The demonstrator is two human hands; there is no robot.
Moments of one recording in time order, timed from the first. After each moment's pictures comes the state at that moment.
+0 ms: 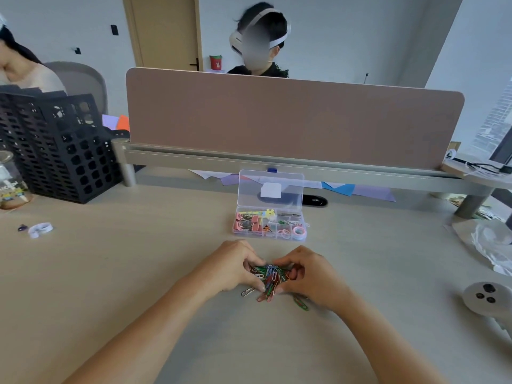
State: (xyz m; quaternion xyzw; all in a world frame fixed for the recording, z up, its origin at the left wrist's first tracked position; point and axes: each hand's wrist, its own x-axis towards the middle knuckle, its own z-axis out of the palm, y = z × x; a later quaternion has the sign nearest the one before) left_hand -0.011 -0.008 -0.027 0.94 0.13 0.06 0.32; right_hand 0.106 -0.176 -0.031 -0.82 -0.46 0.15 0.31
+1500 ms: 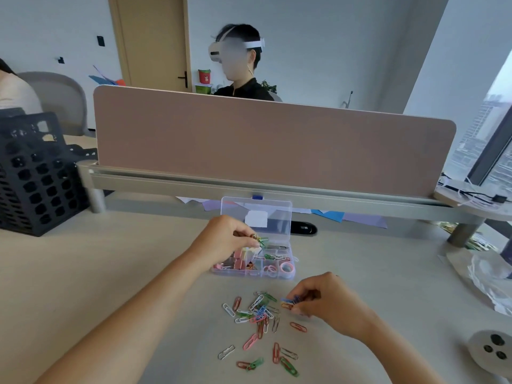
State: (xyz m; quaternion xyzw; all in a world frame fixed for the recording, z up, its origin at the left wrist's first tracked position) left_hand 0.078 0.046 0.021 0.88 0.16 0.16 0.42; right_hand 0.166 -0.190 -0.007 -0.82 -0.39 0.24 0.34
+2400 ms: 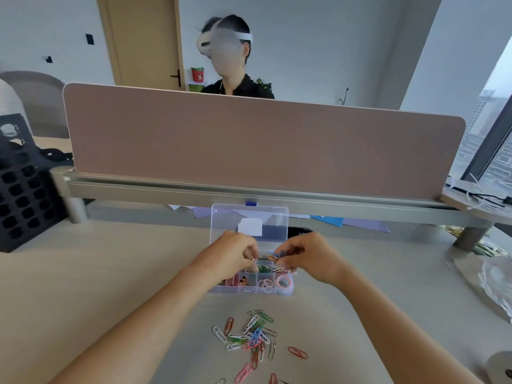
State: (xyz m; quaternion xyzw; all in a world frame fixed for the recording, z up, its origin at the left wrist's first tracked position) left_hand 0.117 0.048 0.002 0.95 0.13 0.07 0.26; right_hand 0.230 -0.121 0.022 -0.81 -0.40 0.19 0.37
